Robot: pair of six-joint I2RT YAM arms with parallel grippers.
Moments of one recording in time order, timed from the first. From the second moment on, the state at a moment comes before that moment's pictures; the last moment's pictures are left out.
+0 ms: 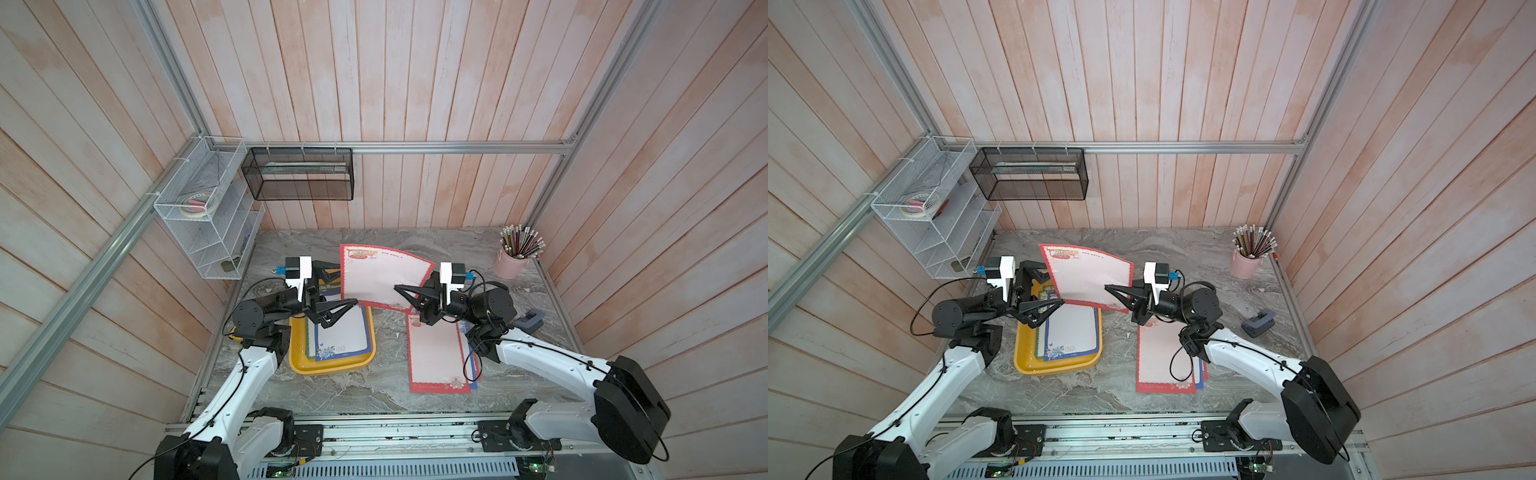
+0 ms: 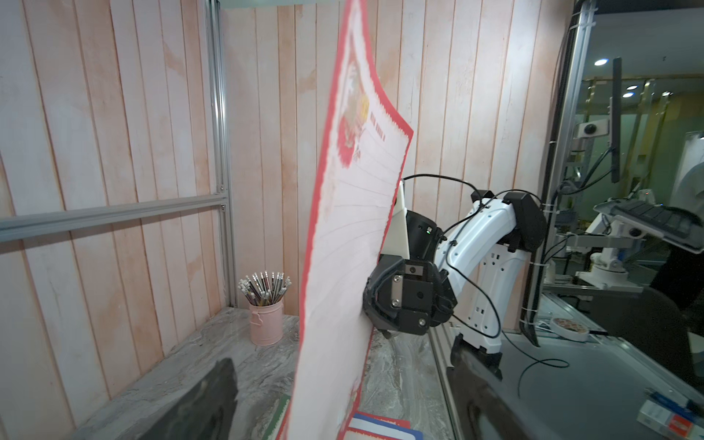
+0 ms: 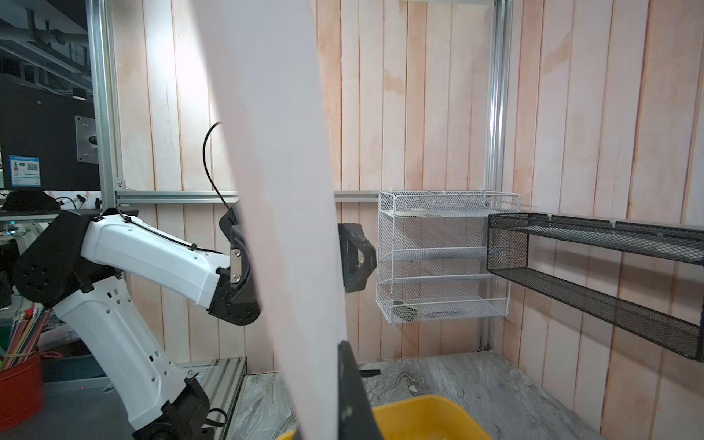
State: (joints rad) left arm -0.13 1.00 0.65 1.02 1.16 -0.60; right arm 0.73 1.26 0.72 1.02 -0.70 0.33
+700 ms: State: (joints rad) left arm -0.29 0.82 0.85 0.08 0.92 0.10; right arm 0.35 0.91 0.76 -0.20 -0.71 0.47
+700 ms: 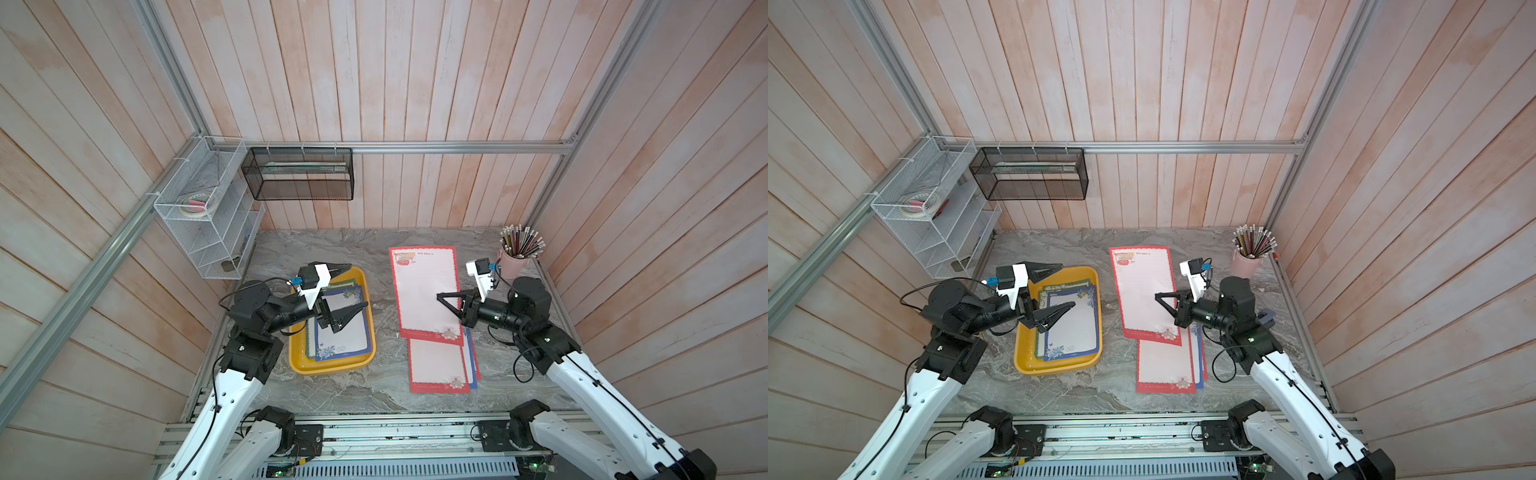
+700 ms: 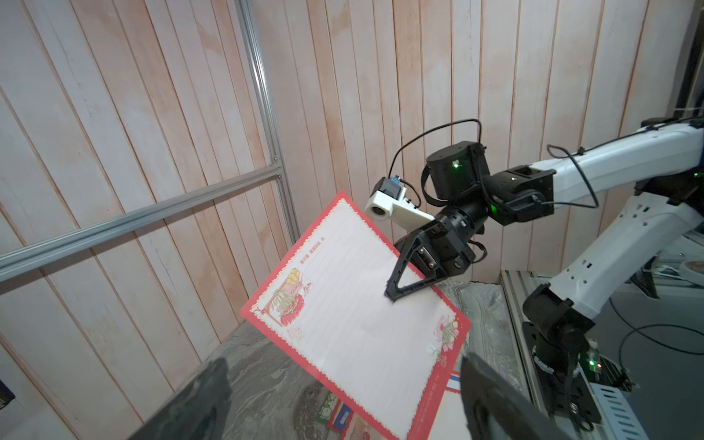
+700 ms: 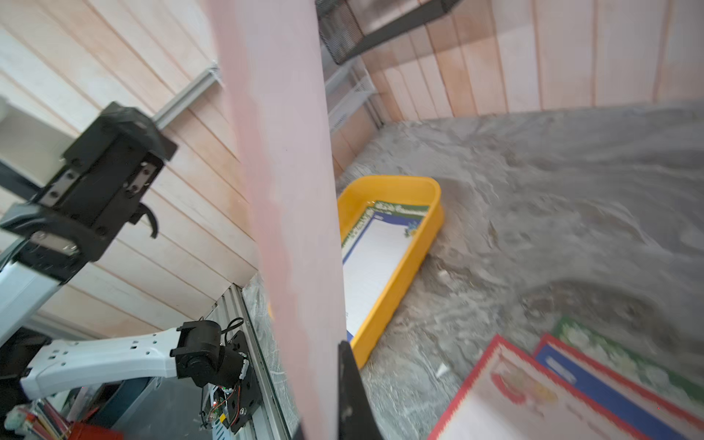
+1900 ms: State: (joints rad) left arm -0.40 0.90 0.85 0.02 0.87 0.14; right arm 0.03 1.17 0.56 -0.54 -0.78 0.47
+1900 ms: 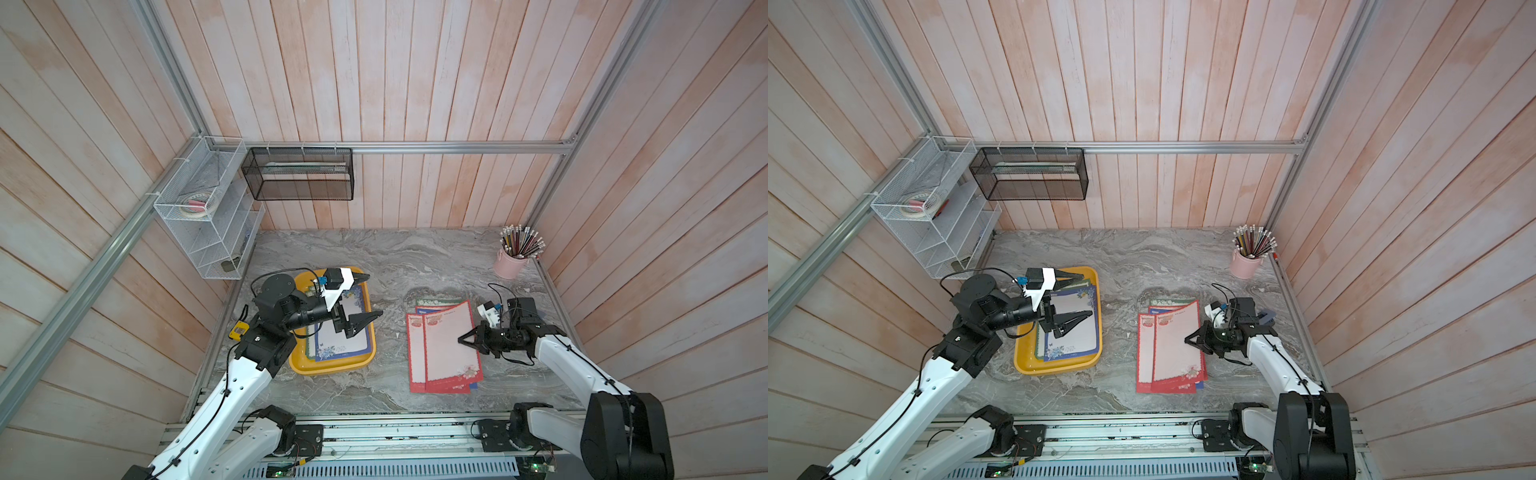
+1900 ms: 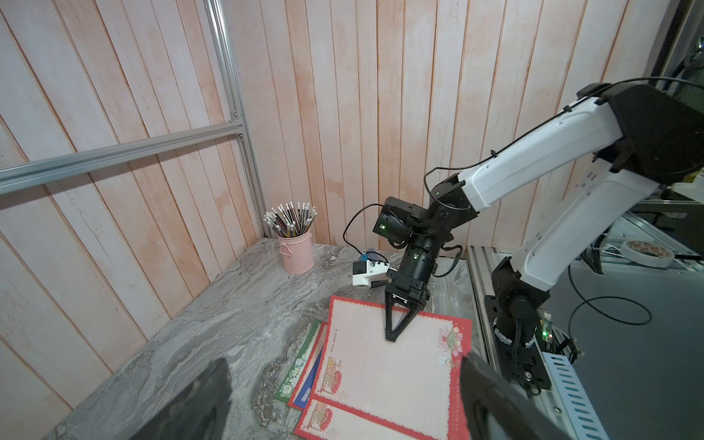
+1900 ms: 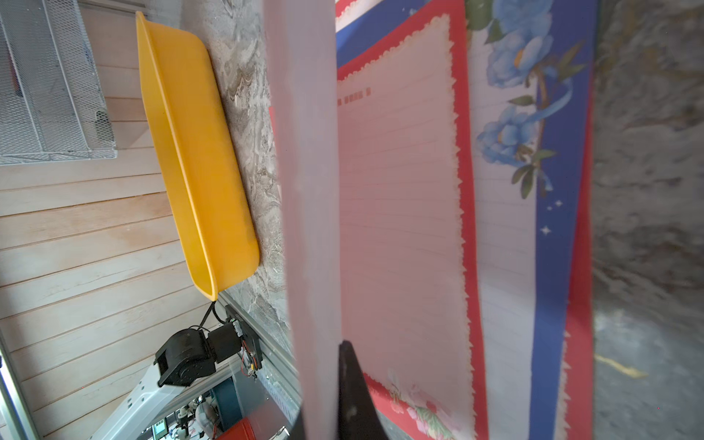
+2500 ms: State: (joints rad) left arm -0.41 0.90 0.87 -0.05 0.86 0.18; right arm 0.03 1.21 0.56 -0.57 -0.58 0.49
